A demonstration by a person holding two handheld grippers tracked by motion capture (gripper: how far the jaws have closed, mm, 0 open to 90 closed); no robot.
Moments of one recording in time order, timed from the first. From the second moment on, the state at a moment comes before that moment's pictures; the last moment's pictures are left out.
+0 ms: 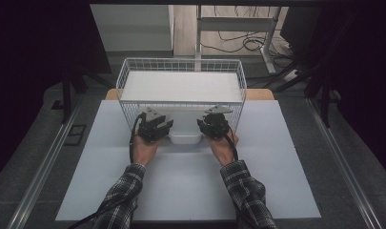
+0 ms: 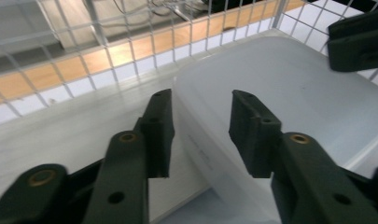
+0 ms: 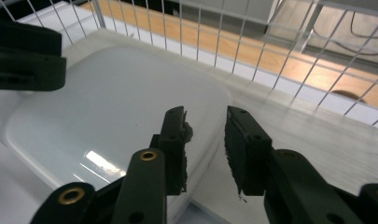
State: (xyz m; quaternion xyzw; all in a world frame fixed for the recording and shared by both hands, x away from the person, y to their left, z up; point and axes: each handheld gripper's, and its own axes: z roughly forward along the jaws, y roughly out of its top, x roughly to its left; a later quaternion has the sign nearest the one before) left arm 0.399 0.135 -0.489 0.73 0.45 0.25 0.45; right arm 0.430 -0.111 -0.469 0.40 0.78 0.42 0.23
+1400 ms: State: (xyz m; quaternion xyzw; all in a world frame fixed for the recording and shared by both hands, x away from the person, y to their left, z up) left arm 0.201 0.216 -0.515 0.75 0.42 0.22 0.46; right arm 0.373 -0.095 -0.495 0.31 0.84 0.44 0.13
